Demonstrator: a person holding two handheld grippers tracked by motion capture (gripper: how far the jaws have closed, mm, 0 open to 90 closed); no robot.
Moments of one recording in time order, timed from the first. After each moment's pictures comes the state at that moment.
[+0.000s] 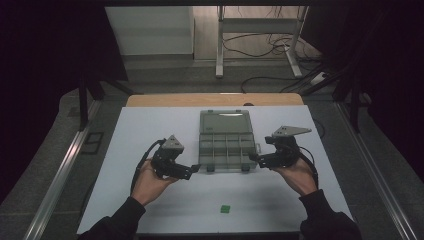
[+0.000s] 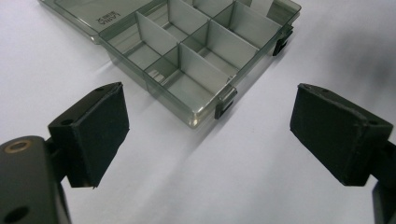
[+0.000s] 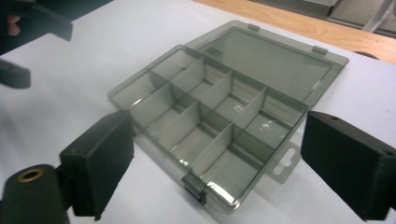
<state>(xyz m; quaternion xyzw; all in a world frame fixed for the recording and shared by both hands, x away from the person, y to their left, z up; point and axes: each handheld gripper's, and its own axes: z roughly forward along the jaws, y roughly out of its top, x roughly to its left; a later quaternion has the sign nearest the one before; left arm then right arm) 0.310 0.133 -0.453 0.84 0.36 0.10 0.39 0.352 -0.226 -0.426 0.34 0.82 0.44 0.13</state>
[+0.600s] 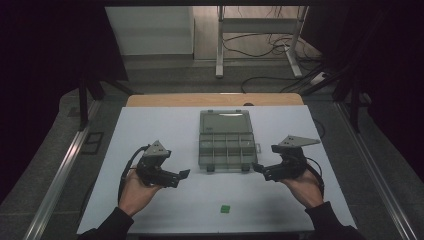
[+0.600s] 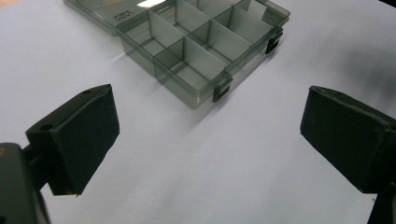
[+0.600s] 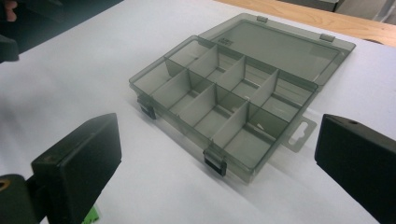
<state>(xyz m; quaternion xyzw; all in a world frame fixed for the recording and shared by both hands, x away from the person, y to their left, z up) 0.280 0.162 -0.448 0.82 0.38 0.11 0.41 0.321 -0.238 -0.426 0.35 0.82 0.44 0.13</state>
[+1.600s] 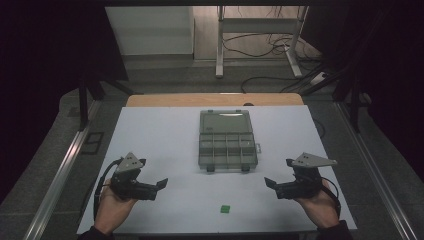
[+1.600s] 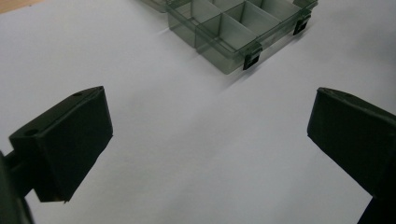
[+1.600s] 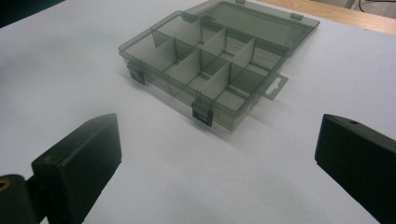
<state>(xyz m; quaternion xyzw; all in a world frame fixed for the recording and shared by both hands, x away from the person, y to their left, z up) 0.236 0.209 -0.451 0.80 0.42 0.16 0.40 0.275 -0.267 -0.432 0.37 0.81 0.42 0.17</state>
